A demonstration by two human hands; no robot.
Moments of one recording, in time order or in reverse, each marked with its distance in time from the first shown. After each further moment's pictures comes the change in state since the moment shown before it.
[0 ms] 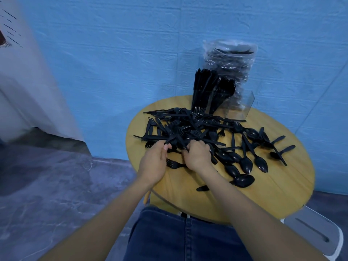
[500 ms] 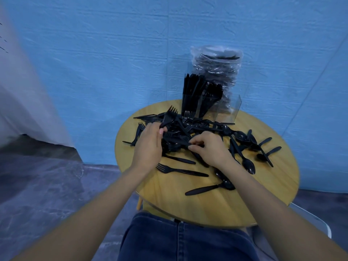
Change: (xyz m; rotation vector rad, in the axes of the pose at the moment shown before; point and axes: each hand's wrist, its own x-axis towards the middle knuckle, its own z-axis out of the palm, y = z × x) left_hand 0.031 0.036 -0.009 0.032 0.151 0.239; right_hand -0.004 0.035 -0.076 0.106 0.000 -0.346
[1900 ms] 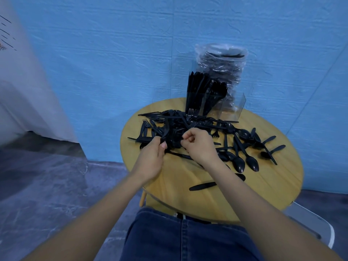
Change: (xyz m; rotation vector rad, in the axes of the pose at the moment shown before) left_hand -0.028 -0.010 -0.007 -0.041 -0.269 -0.216; right_hand 0.004 -0.030 0.033 0.324 0.125 0.184
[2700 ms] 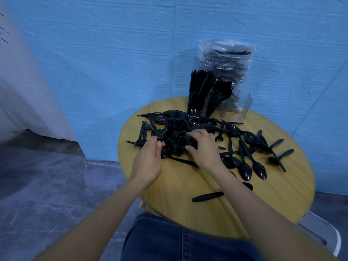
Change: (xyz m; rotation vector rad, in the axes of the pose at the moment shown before) left_hand 0.020 -0.018 0.010 -0.036 0.117 -0.024; right_hand 0.028 0.032 0.009 -0.366 -0.030 -0.061
